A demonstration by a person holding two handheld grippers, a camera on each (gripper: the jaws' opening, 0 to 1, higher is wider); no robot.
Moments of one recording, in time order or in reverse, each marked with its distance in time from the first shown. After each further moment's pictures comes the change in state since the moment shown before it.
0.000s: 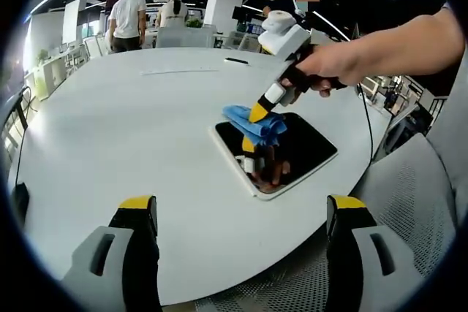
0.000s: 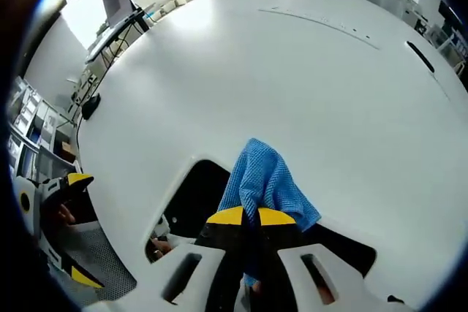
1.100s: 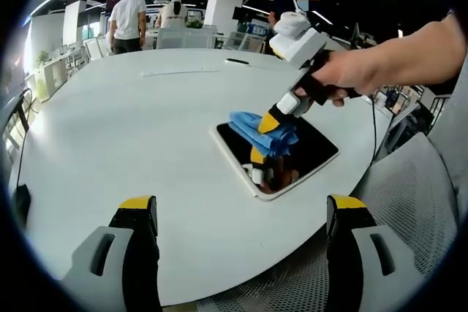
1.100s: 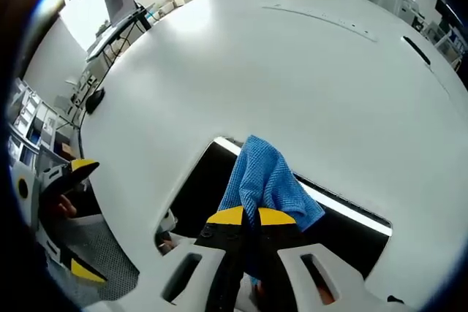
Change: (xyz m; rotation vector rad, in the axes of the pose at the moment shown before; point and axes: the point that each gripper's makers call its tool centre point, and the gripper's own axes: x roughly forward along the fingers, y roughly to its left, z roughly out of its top) left arm 0.000 0.002 0.000 0.007 -0.003 0.008; right arm -0.007 0.023 -0.027 0.011 -0.005 -0.004
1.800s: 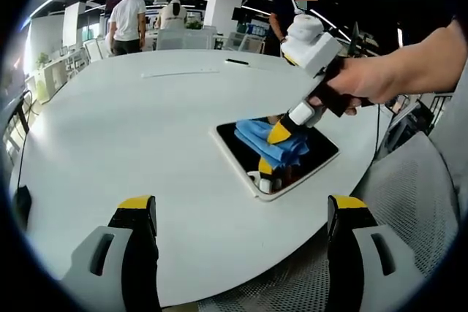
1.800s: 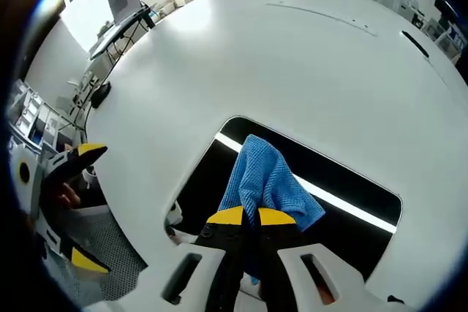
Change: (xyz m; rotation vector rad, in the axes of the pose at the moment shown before) left arm 0.000 0.000 0.000 0.007 -0.002 0.002; right arm -0.007 0.015 -0.022 0.011 -0.001 0.017
